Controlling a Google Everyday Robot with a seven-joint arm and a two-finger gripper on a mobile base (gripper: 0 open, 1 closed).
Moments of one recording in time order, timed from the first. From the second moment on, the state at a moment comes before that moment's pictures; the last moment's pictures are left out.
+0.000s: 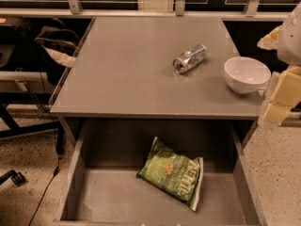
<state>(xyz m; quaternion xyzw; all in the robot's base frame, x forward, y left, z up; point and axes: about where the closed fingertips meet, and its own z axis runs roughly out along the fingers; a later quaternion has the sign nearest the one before) 0.438 -0.217 0.976 -0.60 0.78 -0.03 0.16</state>
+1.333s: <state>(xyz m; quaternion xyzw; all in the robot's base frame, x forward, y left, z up) 0.411 -0.224 0.906 -0.49 0.84 0.06 0.23</state>
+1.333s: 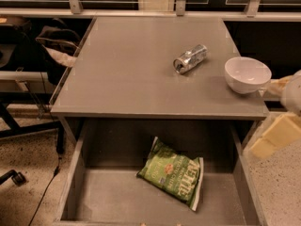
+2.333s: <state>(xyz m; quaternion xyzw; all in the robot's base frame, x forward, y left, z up) 0.372 -0.212 0.830 -0.42 0.88 0.07 0.23</state>
